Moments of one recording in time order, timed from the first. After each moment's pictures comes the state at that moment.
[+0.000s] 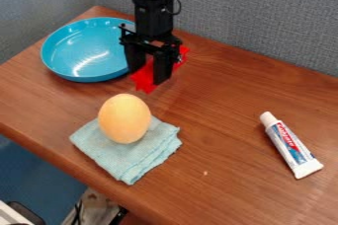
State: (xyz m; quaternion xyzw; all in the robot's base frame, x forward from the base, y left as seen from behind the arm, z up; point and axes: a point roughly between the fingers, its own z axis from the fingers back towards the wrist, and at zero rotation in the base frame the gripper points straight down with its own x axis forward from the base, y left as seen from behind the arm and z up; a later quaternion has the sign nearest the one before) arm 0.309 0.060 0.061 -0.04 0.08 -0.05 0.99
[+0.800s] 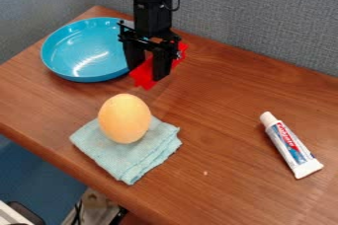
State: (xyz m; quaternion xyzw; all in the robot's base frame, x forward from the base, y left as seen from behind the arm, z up) arm 0.311 0.063 0.065 -0.04 0.08 -0.05 1.00
